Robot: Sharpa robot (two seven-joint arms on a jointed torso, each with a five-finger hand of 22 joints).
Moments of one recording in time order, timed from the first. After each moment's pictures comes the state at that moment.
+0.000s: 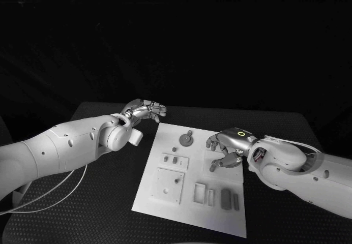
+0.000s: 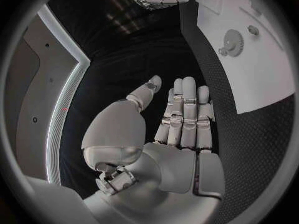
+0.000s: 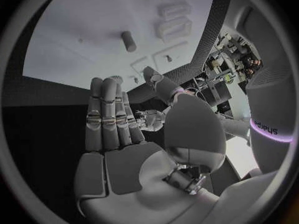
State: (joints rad) left arm 1.23 -0.70 -0.10 1.15 -0.20 -0.15 0.29; left_hand 1.05 -0.08 0.51 -0.27 0.05 0.91 0.15 0.27 0.60 1.21 0.09 0.18 0.26 1.03 -0.02 0.98 0.34 0.01 0.78 -0.08 0.66 1.27; right arm 1.13 -0.85 -0.06 1.61 -1.71 -0.24 -0.11; right_hand 1.03 -0.30 0.66 -0.28 0.07 0.81 0.16 0.27 0.46 1.08 0.13 0.08 0.29 1.15 0.02 0.76 0.78 0.25 1.07 0.11 0.35 1.26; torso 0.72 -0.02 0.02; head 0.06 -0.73
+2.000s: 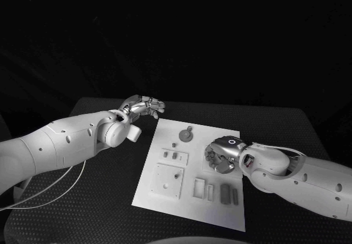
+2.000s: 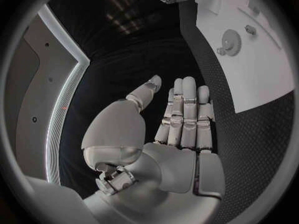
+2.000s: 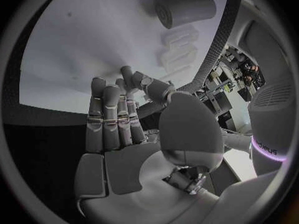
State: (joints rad) left arm 1.23 -0.70 -0.10 1.15 -0.20 -0.14 0.29; left_hand 1.05 -0.08 0.51 -0.27 0.05 0.91 0.15 0.27 0.60 1.22 0.09 0.19 0.26 1.03 -0.02 0.98 0.34 0.01 0.78 -0.08 0.66 1.28; right arm 1.08 -0.77 -0.11 1.52 -1.79 -0.23 -0.12; right_hand 1.16 -0.22 0.81 -0.22 0.05 0.99 0.12 0.38 0.48 1.25 0.06 0.21 0.28 1.19 -0.04 0.99 0.78 0.24 1.19 0.05 0.44 1.31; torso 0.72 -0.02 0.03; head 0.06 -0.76
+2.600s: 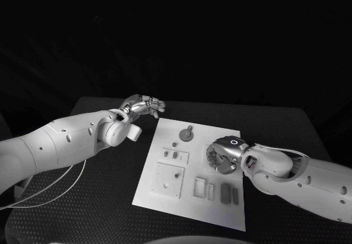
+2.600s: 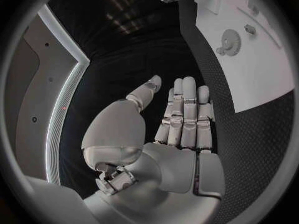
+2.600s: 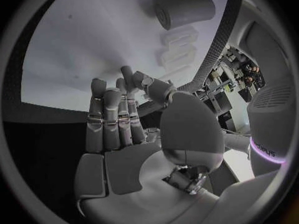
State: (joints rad) left arm 1.23 -0.70 -0.10 1.15 -0.20 -0.14 0.29; left_hand 1.05 -0.08 0.51 -0.27 0.05 0.91 0.15 0.27 0.60 1.22 0.09 0.19 0.26 1.03 -0.02 0.98 0.34 0.01 0.78 -0.08 0.66 1.28; right arm 1.08 -0.80 -0.11 1.55 -1.80 -0.25 -0.13; right_hand 1.16 -0.21 0.86 -0.23 0.04 1.04 0.10 0.40 0.49 1.29 0.04 0.23 0.29 1.20 -0.07 1.05 0.79 0.24 1.21 0.03 0.50 1.31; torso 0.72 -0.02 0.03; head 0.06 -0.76
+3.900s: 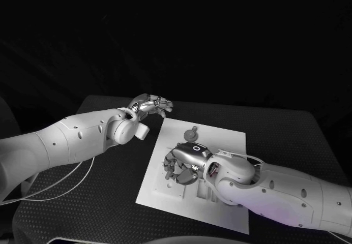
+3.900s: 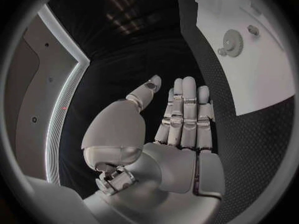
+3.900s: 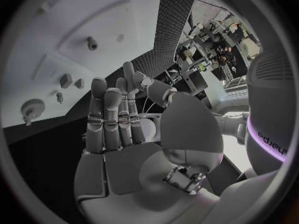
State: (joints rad) left arm 1.23 -0.67 -0.10 1.13 -0.20 -0.14 0.29; left_hand 1.05 -0.08 0.51 -0.26 0.05 0.91 0.15 0.27 0.60 1.22 0.09 0.19 0.26 1.03 -0.02 0.98 0.34 0.01 0.78 -0.08 0.66 1.28; right arm 1.03 -0.54 -0.09 1.58 -1.68 -0.29 -0.09; right_hand 1.15 -0.19 0.87 -0.25 0.05 1.04 0.10 0.40 0.50 1.29 0.03 0.23 0.32 1.20 -0.07 1.06 0.80 0.24 1.21 0.02 0.52 1.31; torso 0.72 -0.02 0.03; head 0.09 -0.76
